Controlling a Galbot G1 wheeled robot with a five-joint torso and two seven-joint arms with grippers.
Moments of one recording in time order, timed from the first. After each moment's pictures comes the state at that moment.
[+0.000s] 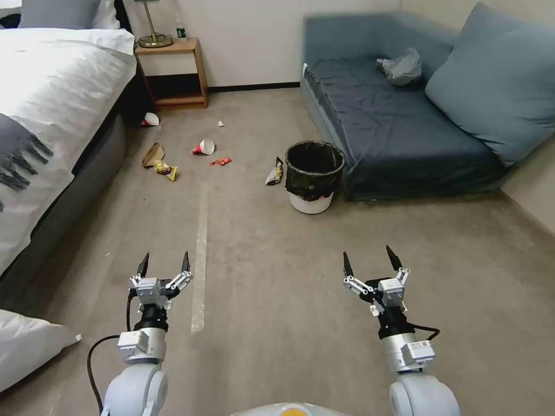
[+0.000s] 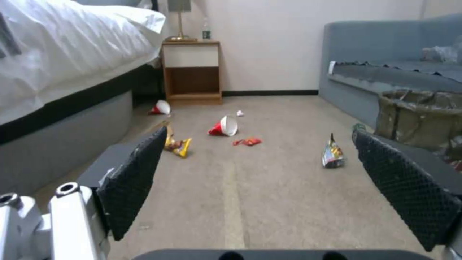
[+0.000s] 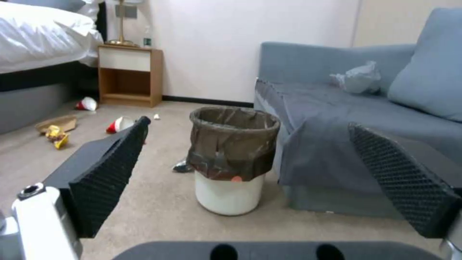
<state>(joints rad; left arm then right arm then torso) 1.54 -1.39 -0.63 -1.79 -0.20 -0.36 -0.03 -1.61 1.55 0.54 1.94 -0.05 0.36 -0.12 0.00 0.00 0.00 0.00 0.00</state>
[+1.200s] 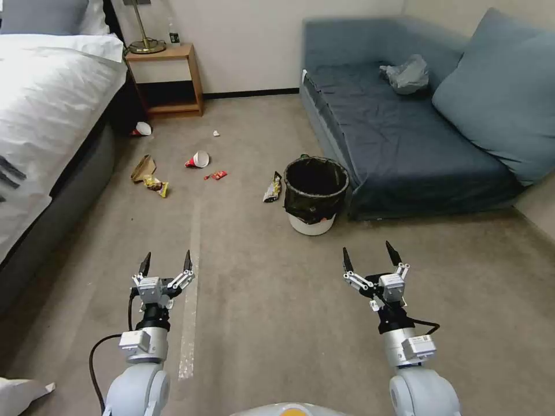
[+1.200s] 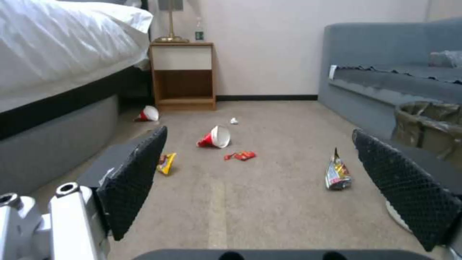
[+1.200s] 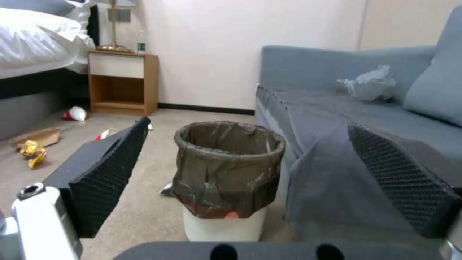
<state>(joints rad) 1.55 -1.40 -0.63 -1.80 -0.20 -0.36 -0.03 -1.59 1.54 0.54 1.94 -0.03 0.35 -0.13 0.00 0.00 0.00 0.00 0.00</state>
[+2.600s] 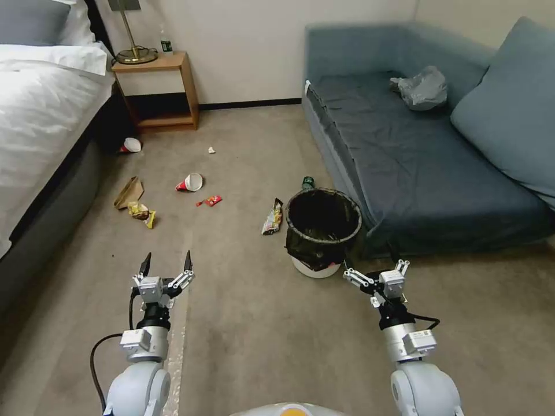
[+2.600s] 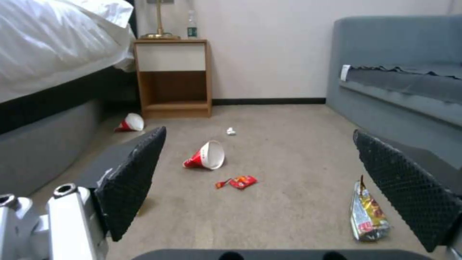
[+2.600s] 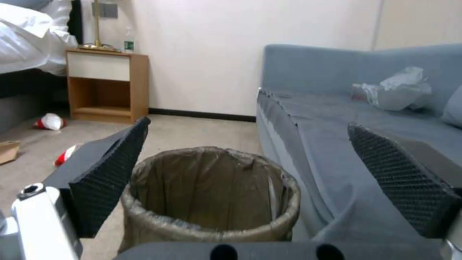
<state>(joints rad) 1.53 -1.40 -0.63 -1.78 -0.20 -0.36 -0.03 -1.56 1.54 0.55 1.92 -0.01 0.34 -0.15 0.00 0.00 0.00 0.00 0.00</state>
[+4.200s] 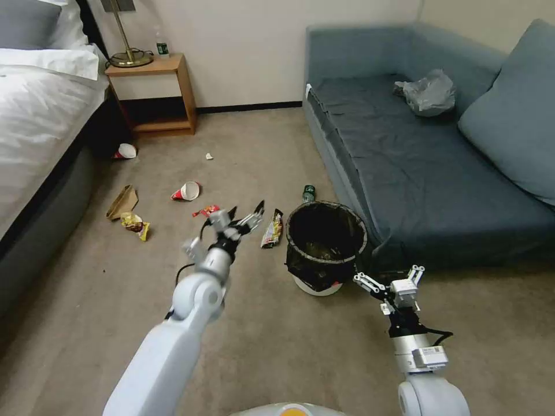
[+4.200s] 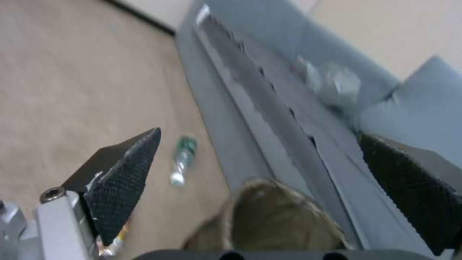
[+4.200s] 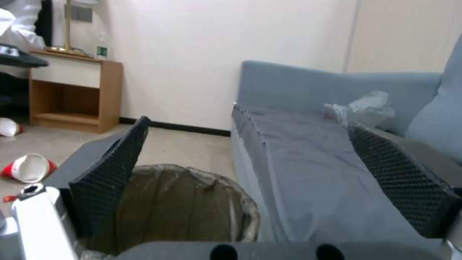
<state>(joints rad) 0.99 -1.32 -0.24 -1.73 -0.90 0.25 -0.09 -1.62 1.55 0.61 1.94 -0.06 0.45 -0.11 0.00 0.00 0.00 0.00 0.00</state>
